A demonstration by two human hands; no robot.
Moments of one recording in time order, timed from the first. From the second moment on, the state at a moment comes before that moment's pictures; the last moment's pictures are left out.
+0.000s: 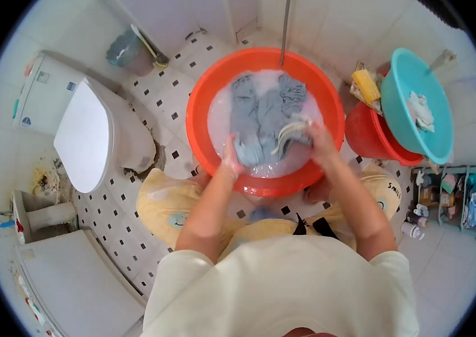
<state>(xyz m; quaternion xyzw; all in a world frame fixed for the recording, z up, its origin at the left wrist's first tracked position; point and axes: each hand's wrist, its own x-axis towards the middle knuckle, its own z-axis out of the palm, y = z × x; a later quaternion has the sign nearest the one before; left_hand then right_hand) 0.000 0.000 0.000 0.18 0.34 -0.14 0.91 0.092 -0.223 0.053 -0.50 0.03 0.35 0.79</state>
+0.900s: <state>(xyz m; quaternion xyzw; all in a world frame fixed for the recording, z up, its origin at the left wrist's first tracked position) -0.033 -0.069 -0.057 0.63 0.17 -0.23 0.72 0.081 -0.243 -0.039 -0.67 0.20 0.50 0.51</state>
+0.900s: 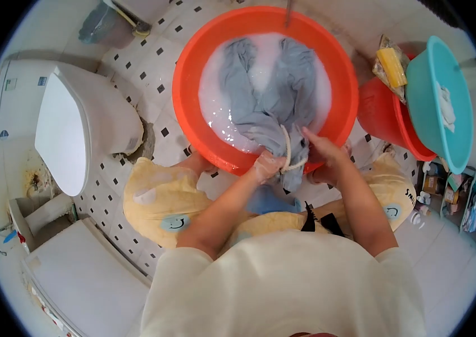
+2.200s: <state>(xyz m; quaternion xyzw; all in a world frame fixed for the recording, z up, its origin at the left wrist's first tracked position) 0.124 -0.060 -0.164 0.27 0.50 -0.22 0.79 0.142 -0.281 0.243 -0.81 -0.07 0.32 0.48</state>
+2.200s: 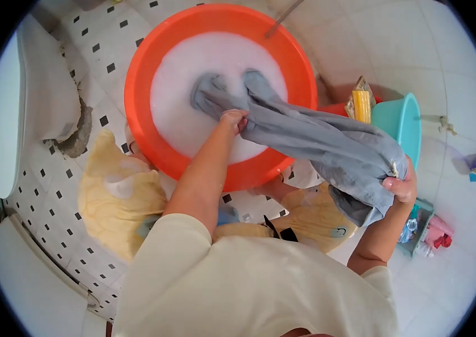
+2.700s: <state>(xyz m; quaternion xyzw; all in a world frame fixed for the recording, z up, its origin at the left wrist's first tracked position) 0.156 0.150 -0.054 0.07 0.22 0.27 0.93 0.183 -0.307 0.159 -0.77 0.09 0.27 0.57</state>
